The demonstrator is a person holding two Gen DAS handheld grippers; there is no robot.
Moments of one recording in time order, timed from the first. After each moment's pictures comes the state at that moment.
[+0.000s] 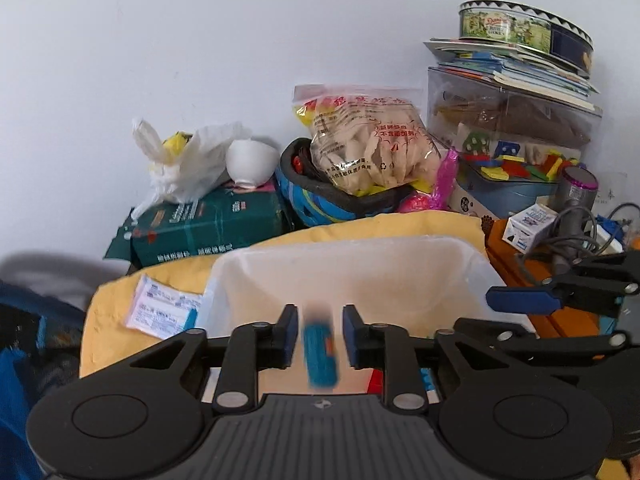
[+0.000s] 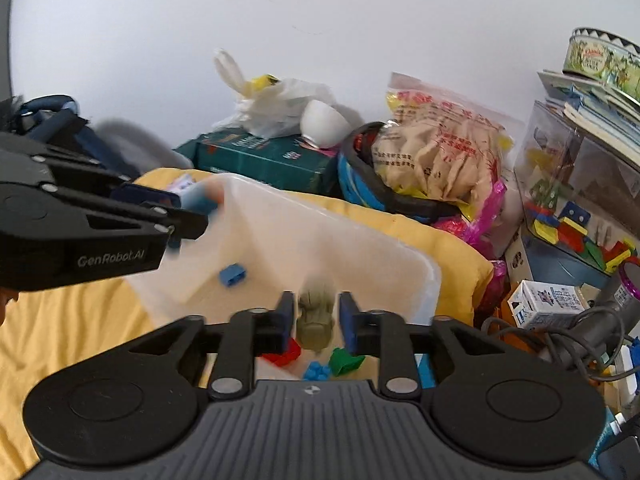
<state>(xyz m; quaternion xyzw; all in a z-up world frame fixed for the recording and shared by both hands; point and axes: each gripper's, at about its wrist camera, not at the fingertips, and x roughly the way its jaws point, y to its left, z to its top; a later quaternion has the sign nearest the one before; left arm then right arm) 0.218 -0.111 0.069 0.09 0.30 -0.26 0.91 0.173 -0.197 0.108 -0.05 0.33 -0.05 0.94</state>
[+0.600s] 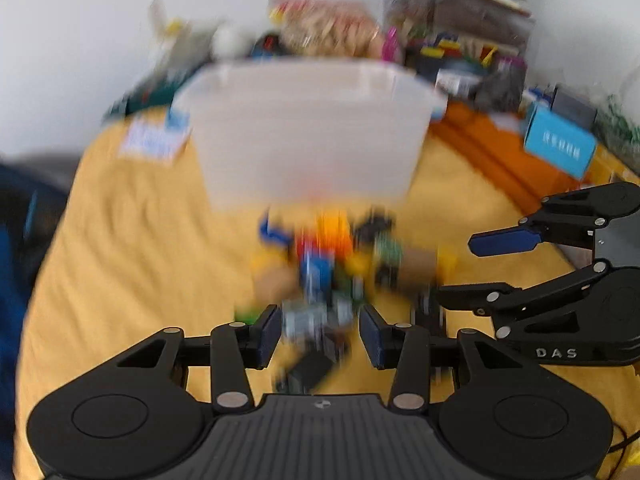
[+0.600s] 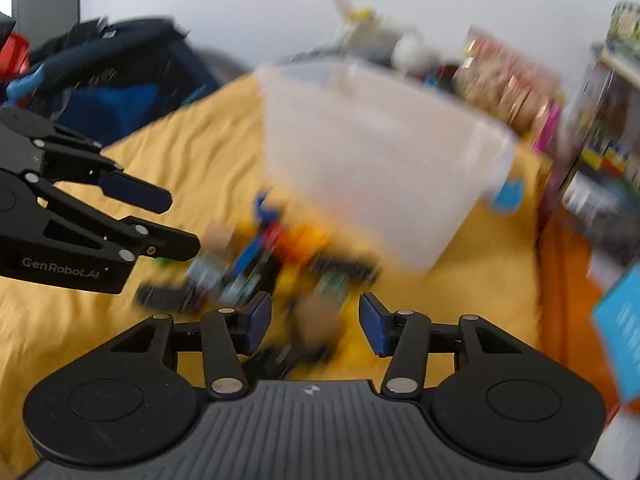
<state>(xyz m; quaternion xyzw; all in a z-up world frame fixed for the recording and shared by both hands) 0.050 -0.026 -0.035 0.10 0.39 -0.28 0.87 0.035 -0.141 0.027 -0.09 0.39 0.05 0.91</state>
